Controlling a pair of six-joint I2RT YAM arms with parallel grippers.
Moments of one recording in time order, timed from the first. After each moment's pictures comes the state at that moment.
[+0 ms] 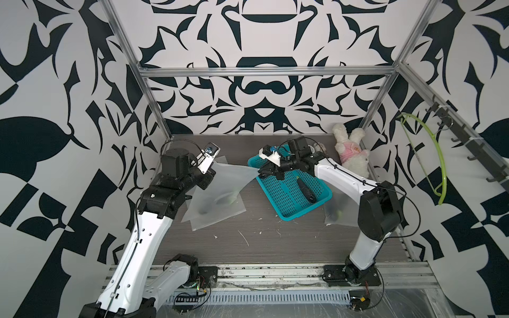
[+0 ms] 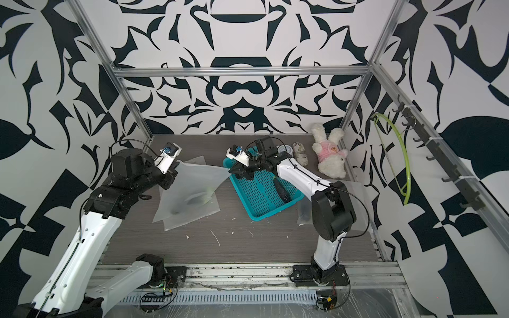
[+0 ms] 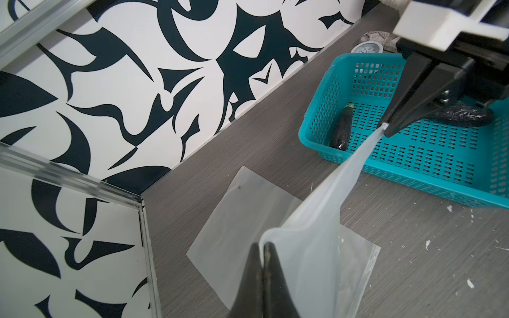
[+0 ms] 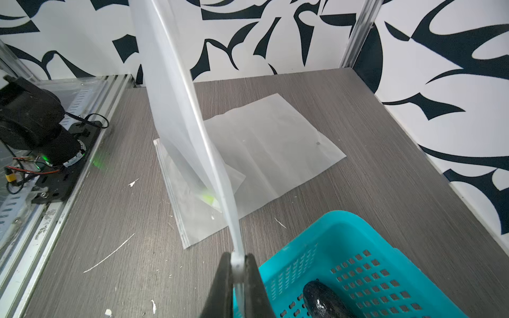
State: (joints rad) left arm -0.25 0.97 1.20 -0.72 0.12 0.47; right arm 0.50 1.78 1.42 -0.35 -0.82 -0.56
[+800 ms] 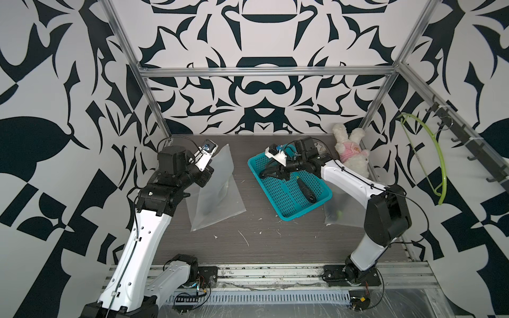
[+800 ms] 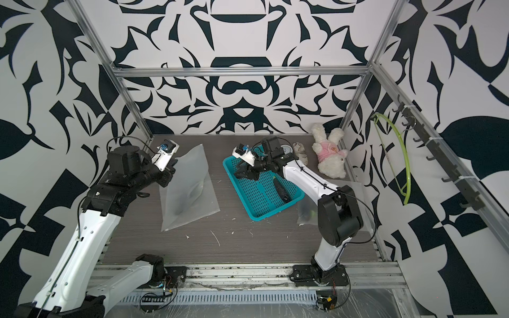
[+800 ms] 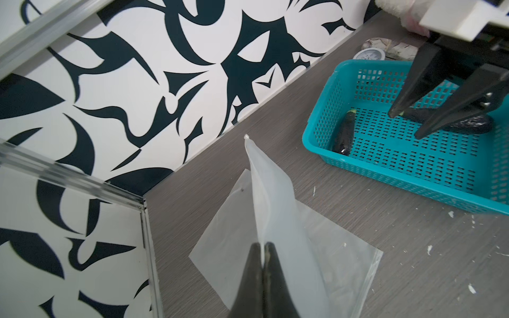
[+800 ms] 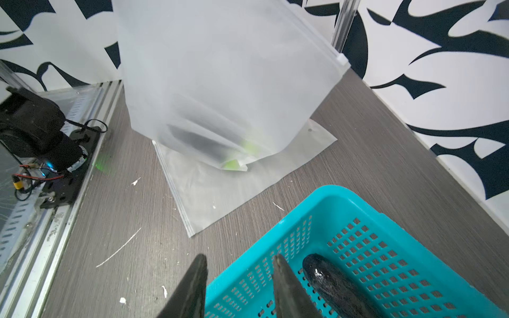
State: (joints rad) left arm -0.23 1.00 1.23 -0.73 0.18 0.47; right arm 0.47 1.70 1.36 -0.35 -0.82 -0.51
